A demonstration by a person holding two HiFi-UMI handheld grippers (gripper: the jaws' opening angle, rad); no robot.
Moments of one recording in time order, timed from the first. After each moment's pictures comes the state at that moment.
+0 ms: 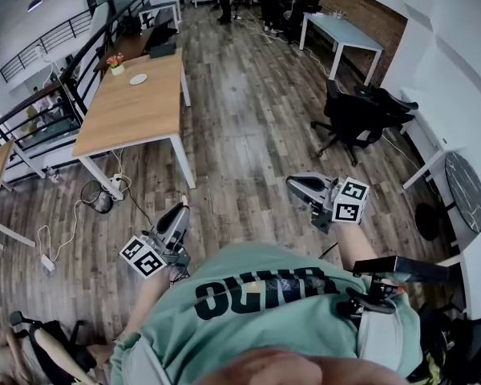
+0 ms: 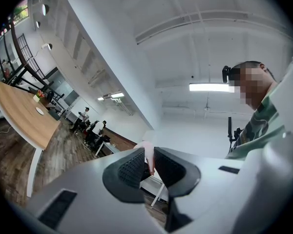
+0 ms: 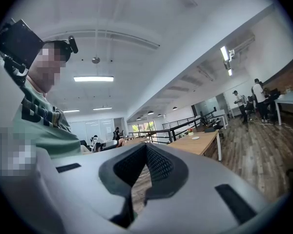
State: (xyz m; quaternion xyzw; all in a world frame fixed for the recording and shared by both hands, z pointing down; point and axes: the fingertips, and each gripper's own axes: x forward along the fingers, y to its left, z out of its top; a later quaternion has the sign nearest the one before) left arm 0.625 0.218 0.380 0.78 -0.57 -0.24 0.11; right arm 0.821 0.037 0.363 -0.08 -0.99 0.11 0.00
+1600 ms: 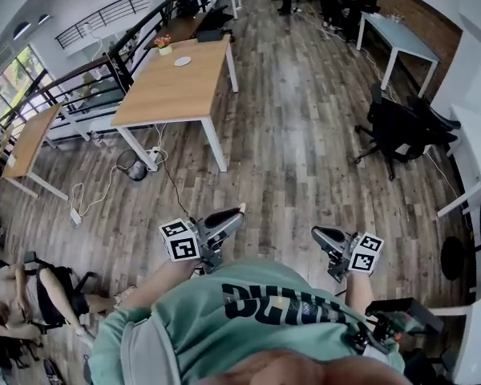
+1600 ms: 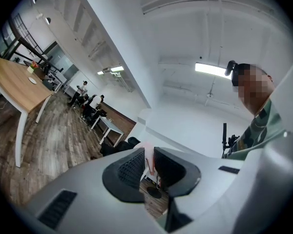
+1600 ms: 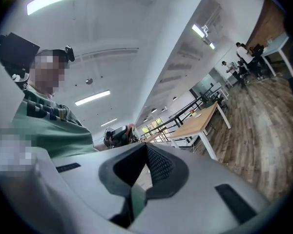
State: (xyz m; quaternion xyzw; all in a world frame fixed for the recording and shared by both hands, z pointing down) left arm 0.837 0.112 0.409 0.81 -0.52 -0.17 0.23; right arm 1.004 0.002 0.484 -0.13 -0.95 0.27 0.01
